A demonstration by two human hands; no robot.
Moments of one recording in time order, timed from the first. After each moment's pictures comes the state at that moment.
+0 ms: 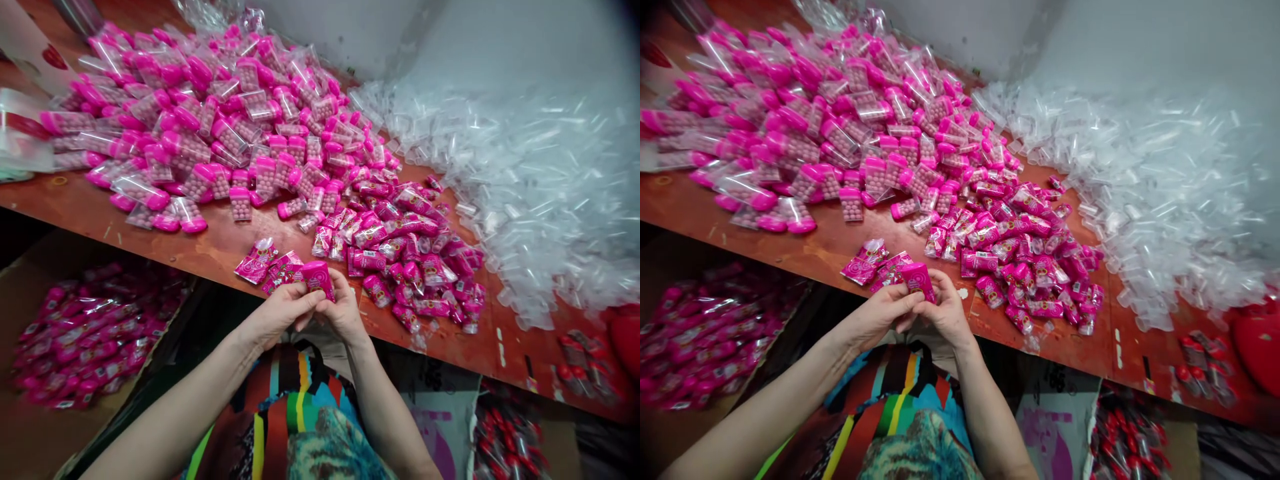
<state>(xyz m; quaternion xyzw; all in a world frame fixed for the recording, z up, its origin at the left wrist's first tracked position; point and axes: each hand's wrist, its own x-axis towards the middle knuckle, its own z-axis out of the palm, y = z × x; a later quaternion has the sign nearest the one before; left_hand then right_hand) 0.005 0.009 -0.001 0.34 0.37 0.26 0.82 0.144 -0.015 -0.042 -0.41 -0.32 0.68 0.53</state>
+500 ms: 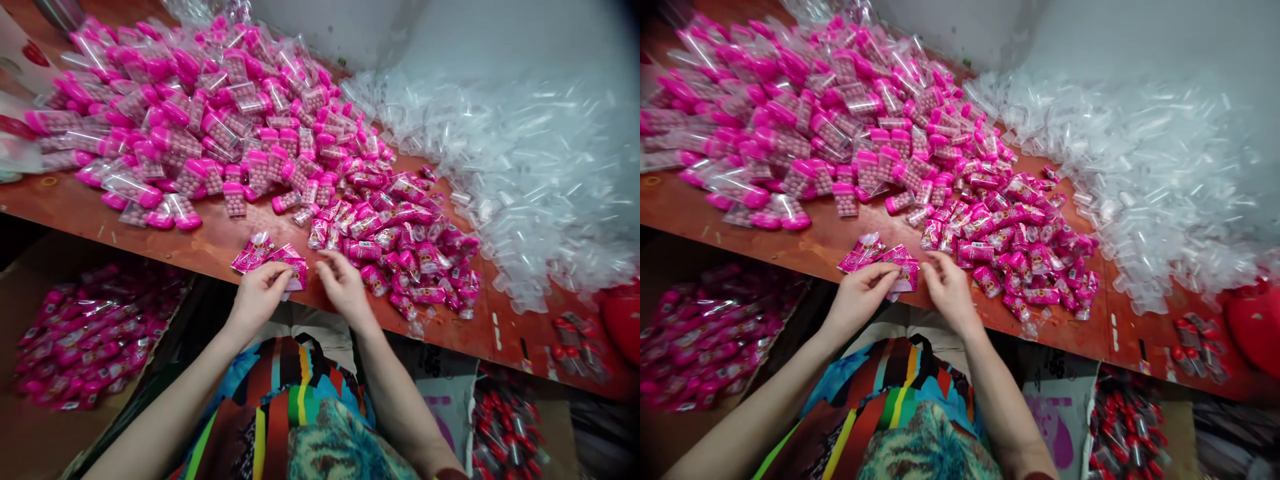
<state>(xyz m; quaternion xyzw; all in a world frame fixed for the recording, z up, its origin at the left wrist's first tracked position) -0.022 0.018 -0.010 0.56 0.55 0.38 0.48 0.164 0.009 0.001 -0.61 -0.52 0.41 0.44</state>
